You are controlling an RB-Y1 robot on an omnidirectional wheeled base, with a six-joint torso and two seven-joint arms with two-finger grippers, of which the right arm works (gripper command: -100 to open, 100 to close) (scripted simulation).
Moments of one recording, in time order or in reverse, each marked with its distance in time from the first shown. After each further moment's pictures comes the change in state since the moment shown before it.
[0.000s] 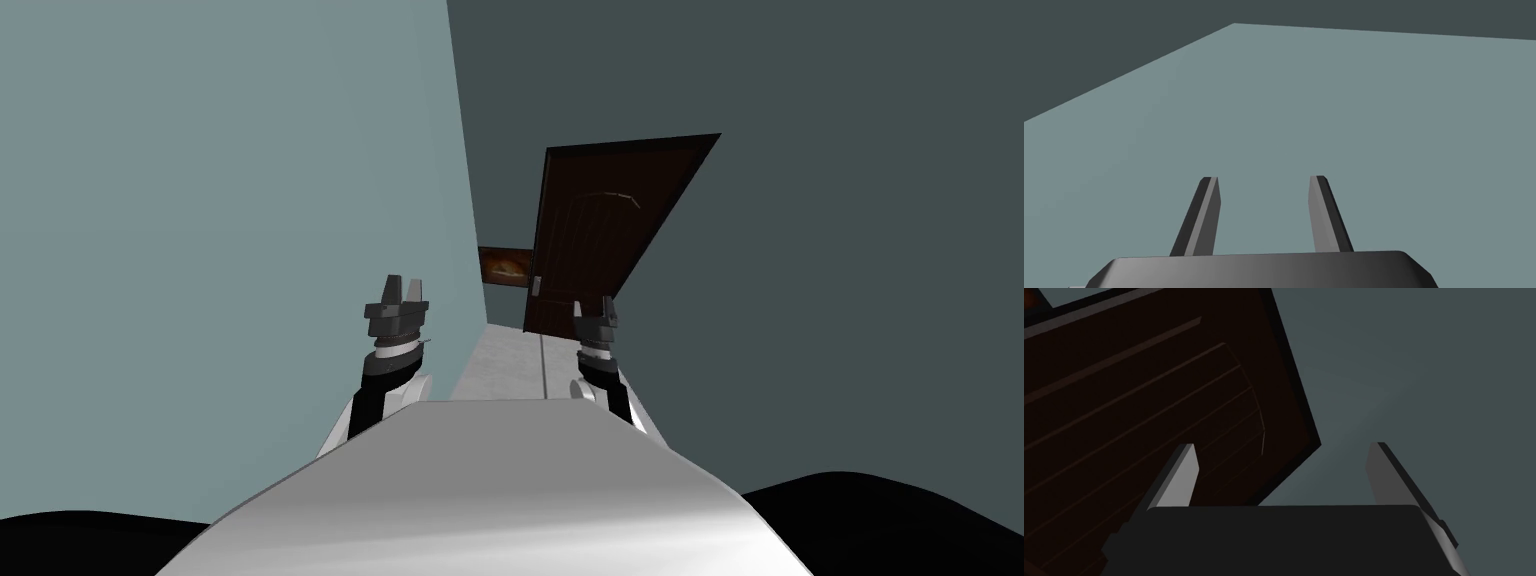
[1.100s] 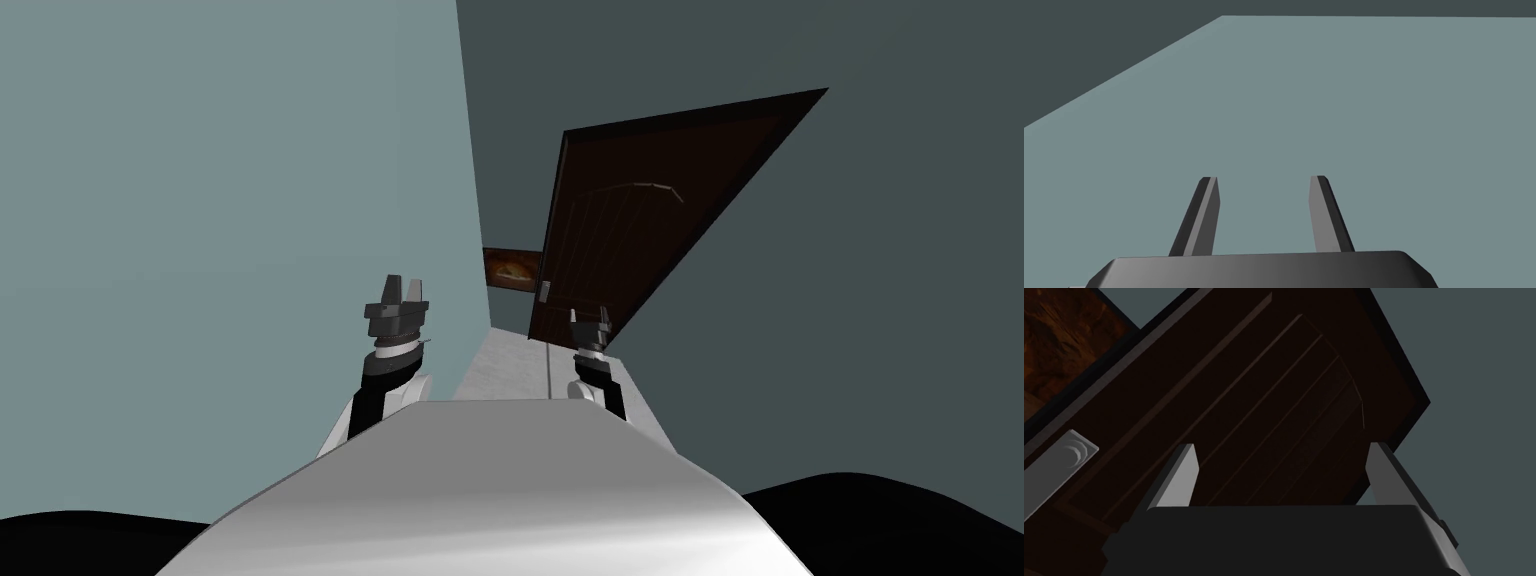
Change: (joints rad) arm -0.024 -0.044 0.017 0.135 -0.249 -0.004 -0.086
